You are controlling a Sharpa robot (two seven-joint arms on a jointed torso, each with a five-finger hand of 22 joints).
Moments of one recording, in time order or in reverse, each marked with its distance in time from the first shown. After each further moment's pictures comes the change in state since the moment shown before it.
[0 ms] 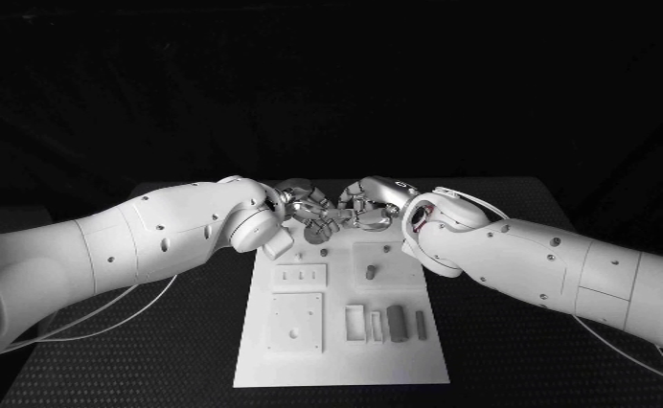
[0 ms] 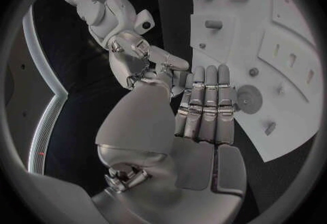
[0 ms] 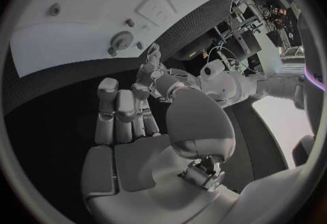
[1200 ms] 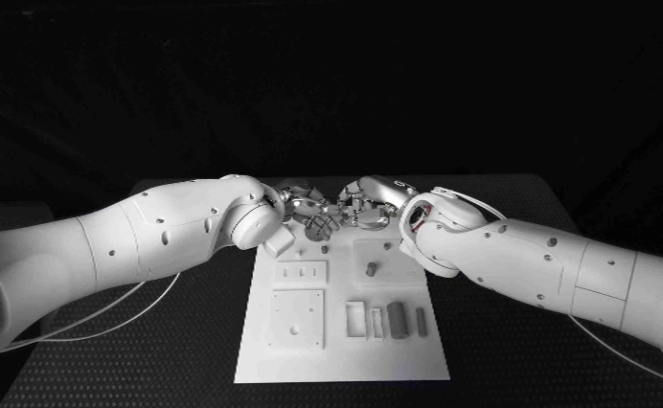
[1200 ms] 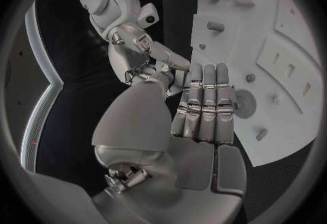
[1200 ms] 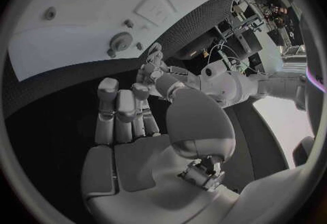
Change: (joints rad) left arm -0.003 0.002 -0.003 -0.010 0.090 -0.003 -0.028; left_hand -0.071 -0.092 0.070 -0.001 0.465 0.056 -0.024 0.013 -0.006 0.059 -0.029 -0.004 0.053 0.046 -0.032 -0.023 0.101 0.001 0.038 -0.027 -0.005 0.057; right arm -0.010 0.010 -0.001 -0.001 -0.001 -0.014 -0.015; right_hand 0.000 0.000 0.000 0.000 0.000 0.000 0.000 0.003 -0.001 0.000 0.000 0.000 -0.001 0.000 0.000 0.000 0.001 0.000 0.000 -0.008 0.000 0.000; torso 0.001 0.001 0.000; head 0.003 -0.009
